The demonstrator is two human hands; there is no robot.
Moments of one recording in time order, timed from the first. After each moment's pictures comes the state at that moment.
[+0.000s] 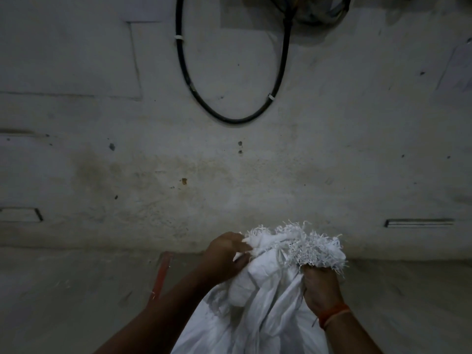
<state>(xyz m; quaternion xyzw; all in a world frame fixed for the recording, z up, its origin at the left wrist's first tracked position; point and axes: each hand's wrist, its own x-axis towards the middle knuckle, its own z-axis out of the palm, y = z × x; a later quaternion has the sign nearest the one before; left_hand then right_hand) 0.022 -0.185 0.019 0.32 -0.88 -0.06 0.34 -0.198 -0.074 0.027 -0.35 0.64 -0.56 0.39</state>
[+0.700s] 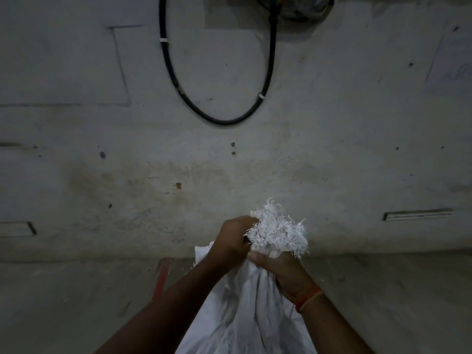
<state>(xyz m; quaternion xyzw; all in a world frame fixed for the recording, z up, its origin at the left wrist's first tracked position) -0.019 -0.191 0.069 0.28 -0.86 -0.09 0.41 -0.154 -0.113 0.037 -0.47 0.45 -0.57 0.50</state>
